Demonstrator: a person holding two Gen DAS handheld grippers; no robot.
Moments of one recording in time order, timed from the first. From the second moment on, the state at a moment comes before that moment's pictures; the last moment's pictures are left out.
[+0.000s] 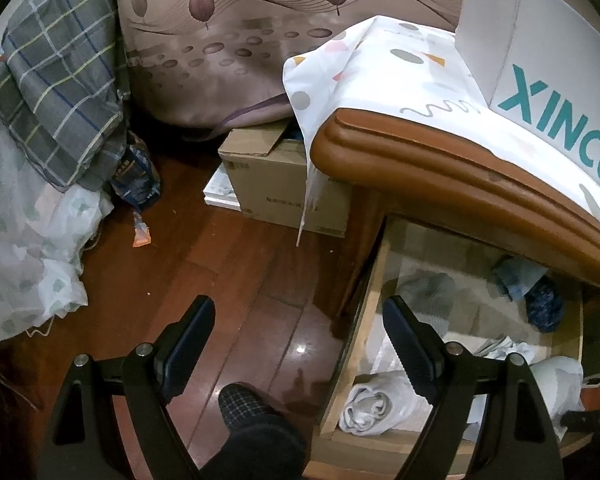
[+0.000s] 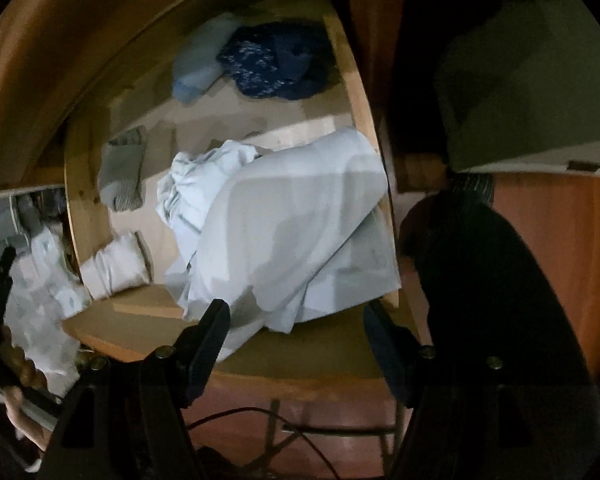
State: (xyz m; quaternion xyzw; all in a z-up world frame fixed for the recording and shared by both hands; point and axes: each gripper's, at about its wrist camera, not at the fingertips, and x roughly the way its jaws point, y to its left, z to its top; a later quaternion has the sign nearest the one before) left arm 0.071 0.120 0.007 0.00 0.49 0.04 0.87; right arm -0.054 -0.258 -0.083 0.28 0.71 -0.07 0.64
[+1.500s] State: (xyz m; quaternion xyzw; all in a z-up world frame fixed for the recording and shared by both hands) left arm 0.072 0.033 -0.047 0.07 0.62 -0.17 0.76; right arm -0.040 -0.249 -0.093 0.23 0.58 0.03 0.78
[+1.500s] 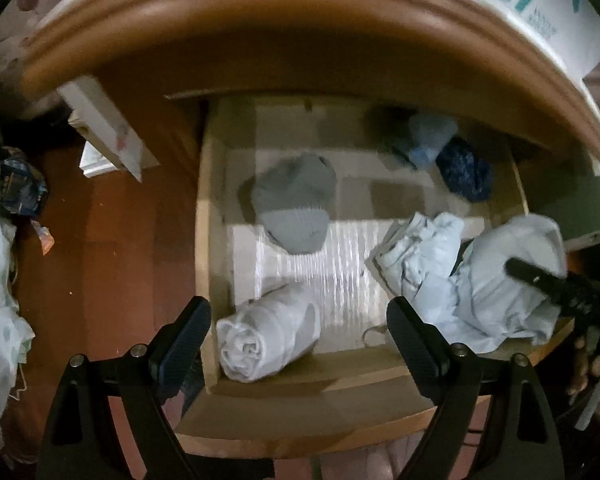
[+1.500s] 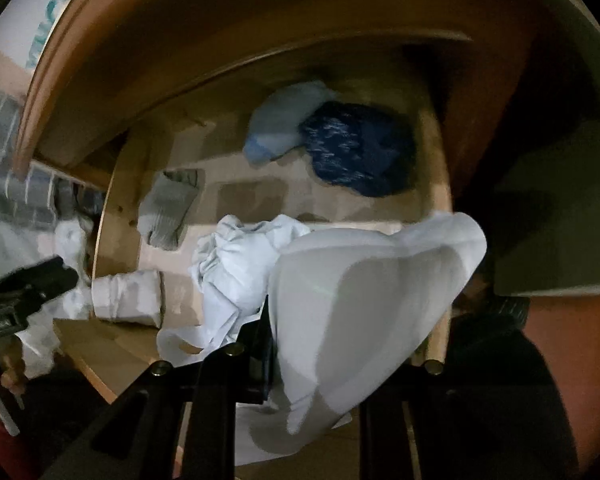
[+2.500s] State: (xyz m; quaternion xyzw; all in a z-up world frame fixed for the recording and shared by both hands) left arm 0.089 0.008 -0.126 0.19 0.73 -0.19 0.63; right arm -0.042 -0.257 -0.058 0.23 0.53 0.05 0.81
